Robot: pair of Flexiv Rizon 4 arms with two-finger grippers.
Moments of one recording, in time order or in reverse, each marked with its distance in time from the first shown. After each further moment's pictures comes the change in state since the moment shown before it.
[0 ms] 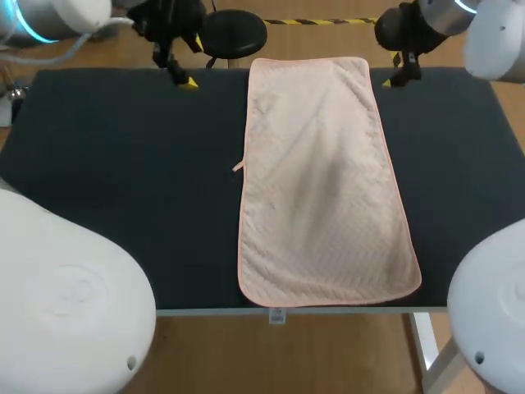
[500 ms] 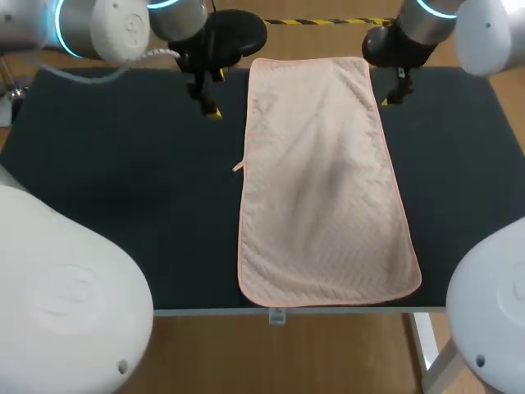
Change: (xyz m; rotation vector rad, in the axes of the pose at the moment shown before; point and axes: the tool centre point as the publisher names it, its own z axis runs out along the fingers) left arm 0.038 -0.023 0.060 -0.133 0.013 -0.021; right arm 0.036 -0.011 0.025 0.165 0.123 0.046
